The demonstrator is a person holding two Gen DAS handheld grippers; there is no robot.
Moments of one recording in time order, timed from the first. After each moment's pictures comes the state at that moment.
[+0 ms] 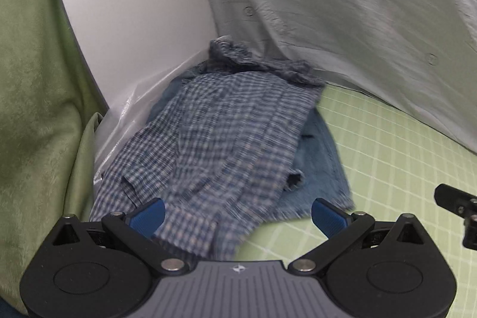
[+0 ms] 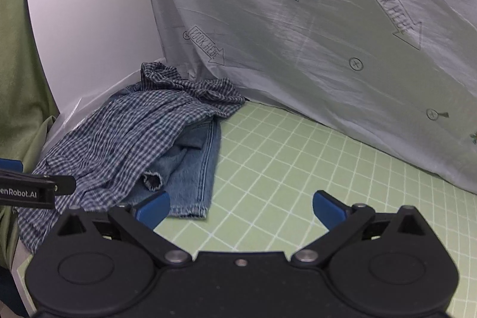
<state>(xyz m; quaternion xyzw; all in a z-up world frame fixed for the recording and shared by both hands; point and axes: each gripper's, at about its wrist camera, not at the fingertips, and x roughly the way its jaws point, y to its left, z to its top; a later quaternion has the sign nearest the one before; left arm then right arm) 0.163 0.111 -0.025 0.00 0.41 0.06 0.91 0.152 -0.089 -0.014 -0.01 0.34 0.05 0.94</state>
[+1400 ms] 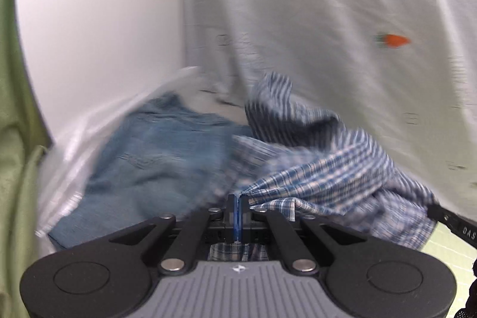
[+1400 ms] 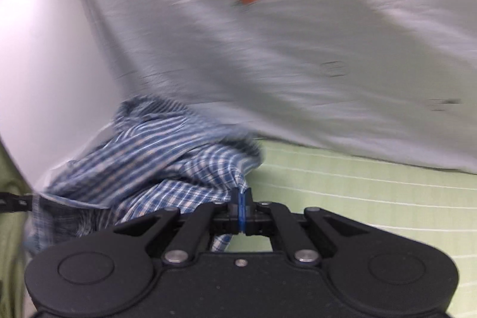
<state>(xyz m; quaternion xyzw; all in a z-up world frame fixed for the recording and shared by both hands) 0.206 0.124 -0.002 -0.08 0.37 -0.06 0.92 0.167 -0.148 -0.019 0.09 0.28 -0.04 0.95</state>
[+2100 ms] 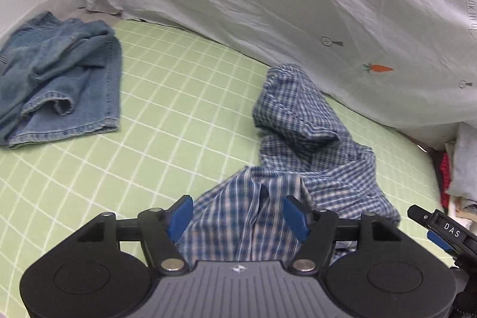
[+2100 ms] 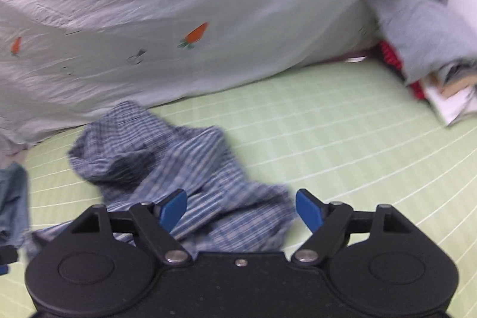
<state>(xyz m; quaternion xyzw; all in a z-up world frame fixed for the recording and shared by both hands) 0.079 -0.079 -0.028 -0.08 0.49 -0.16 0.86 -0.048 -0.332 -0.043 0.21 0.35 -0.26 0.87</state>
